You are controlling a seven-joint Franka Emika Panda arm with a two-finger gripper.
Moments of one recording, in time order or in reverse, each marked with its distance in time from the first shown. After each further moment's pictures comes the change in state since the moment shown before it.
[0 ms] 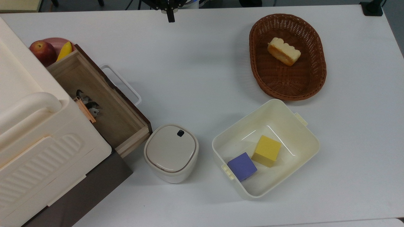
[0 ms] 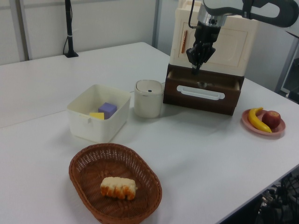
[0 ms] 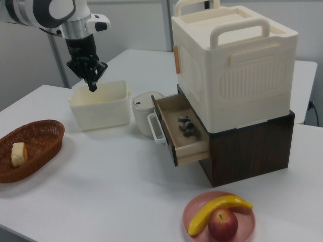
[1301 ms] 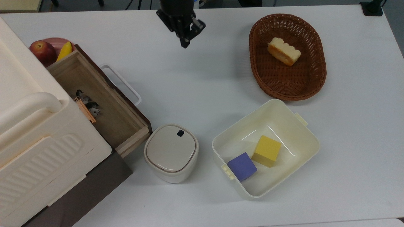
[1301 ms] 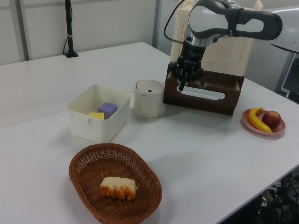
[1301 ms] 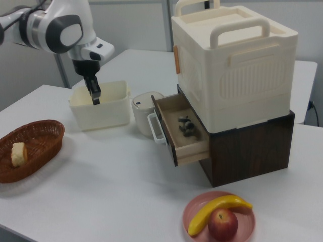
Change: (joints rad) arm 0.064 0.044 -0.031 -0.127 0.044 0.188 0.755
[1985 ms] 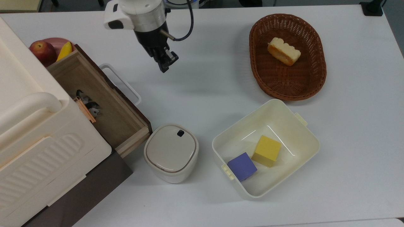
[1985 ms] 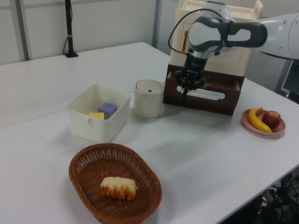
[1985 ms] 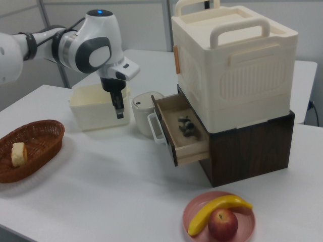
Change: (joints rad) arm -0.071 0.119 -0.022 -0.003 0.006 0.113 0.036
